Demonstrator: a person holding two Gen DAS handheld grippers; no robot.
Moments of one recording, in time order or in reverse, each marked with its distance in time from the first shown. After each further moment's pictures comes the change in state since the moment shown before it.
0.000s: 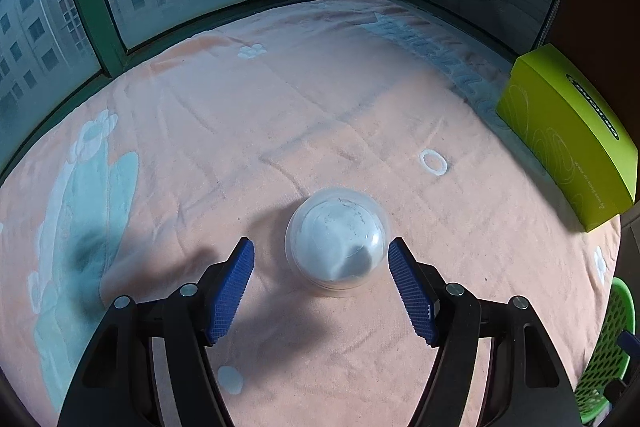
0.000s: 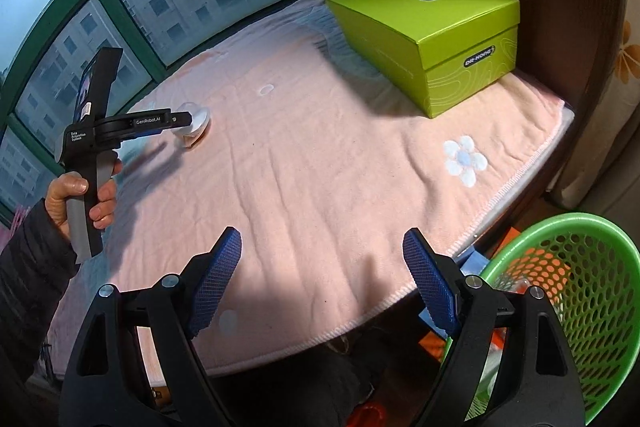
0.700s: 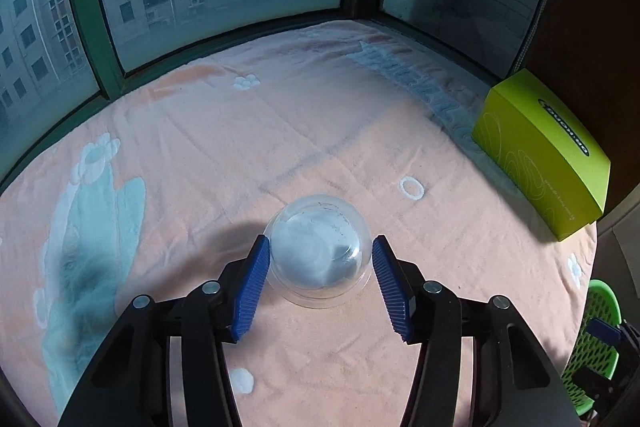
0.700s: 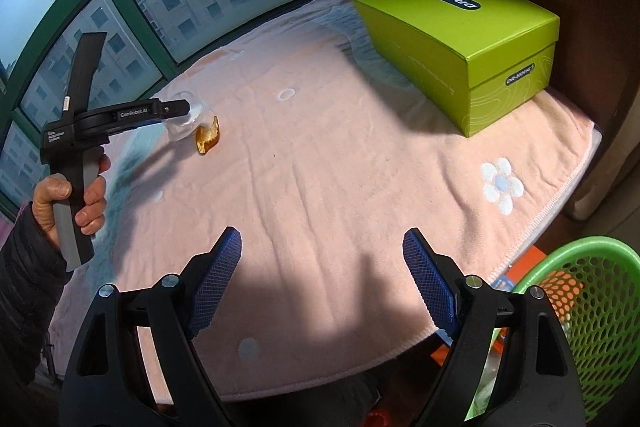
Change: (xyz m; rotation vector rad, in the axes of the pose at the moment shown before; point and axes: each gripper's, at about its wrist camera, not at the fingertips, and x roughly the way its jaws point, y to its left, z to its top) left arm -0.040 0.013 0.010 0.007 -0.075 -0.065; right arm 0.016 0.019 0.015 -0.035 0.005 0.035
